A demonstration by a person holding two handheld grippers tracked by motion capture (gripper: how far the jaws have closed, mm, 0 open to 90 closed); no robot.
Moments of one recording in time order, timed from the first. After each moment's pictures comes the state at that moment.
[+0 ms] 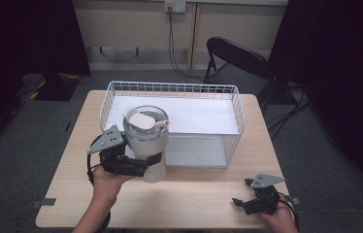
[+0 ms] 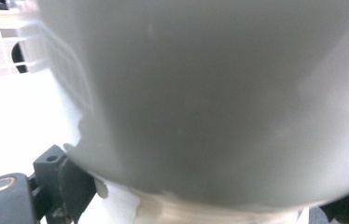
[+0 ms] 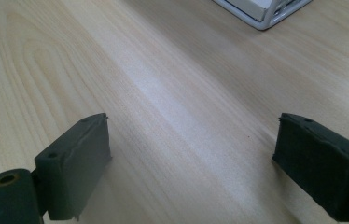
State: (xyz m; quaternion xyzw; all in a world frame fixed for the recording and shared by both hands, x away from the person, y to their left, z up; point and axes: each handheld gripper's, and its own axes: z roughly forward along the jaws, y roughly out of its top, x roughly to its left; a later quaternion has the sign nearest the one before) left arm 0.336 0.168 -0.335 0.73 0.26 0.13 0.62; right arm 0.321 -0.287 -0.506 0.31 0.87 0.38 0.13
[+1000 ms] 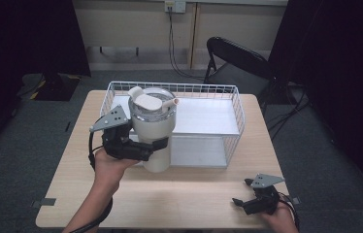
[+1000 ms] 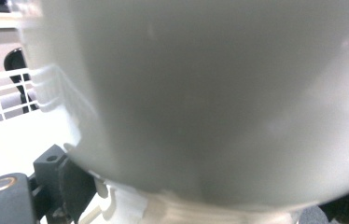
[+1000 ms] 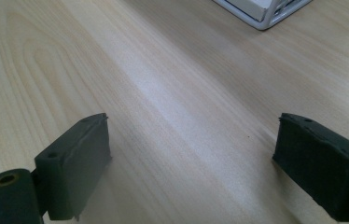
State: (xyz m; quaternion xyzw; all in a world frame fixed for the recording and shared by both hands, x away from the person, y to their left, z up) left arm 0.350 0.153 -0.287 0.73 0.26 0.12 0.62; right arm 0.321 -0.287 -0.506 0.31 0.87 0.38 0.13
